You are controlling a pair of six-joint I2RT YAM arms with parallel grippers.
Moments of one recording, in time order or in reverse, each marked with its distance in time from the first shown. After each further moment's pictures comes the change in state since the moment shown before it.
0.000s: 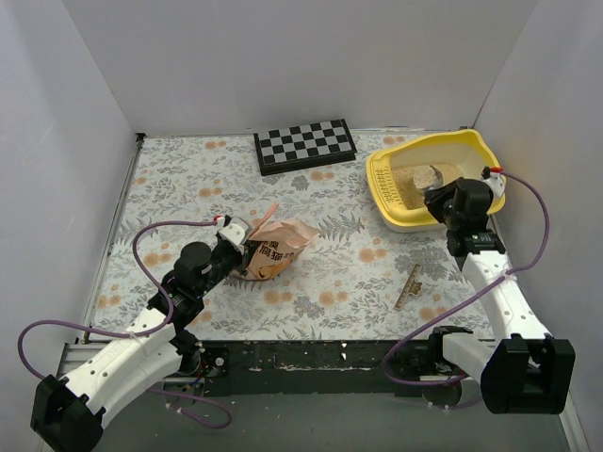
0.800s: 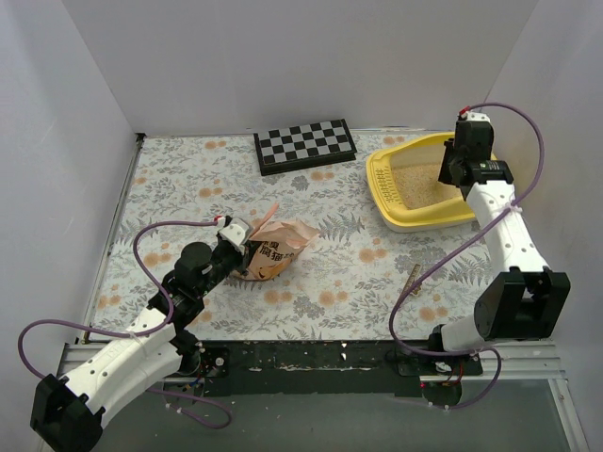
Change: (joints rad) left arm -0.006 0.002 0.000 -0.002 -0.006 0.000; right arm -0.005 0.400 0.641 -0.522 0.153 -0.657
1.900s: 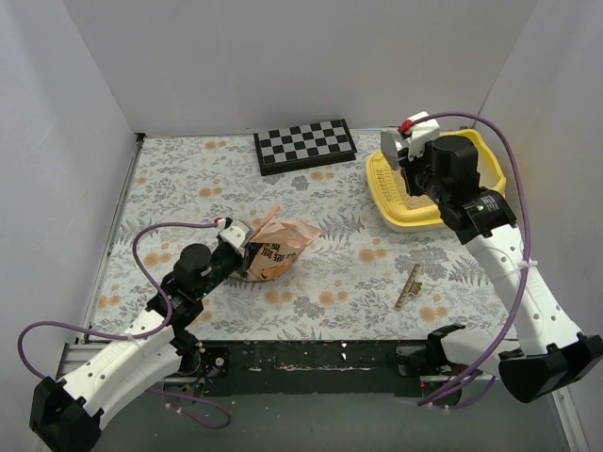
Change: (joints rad) left arm -0.013 -0.019 0.000 -0.014 0.009 0.000; right arm 0.367 -0.267 -0.022 0.025 -0.072 -0.401
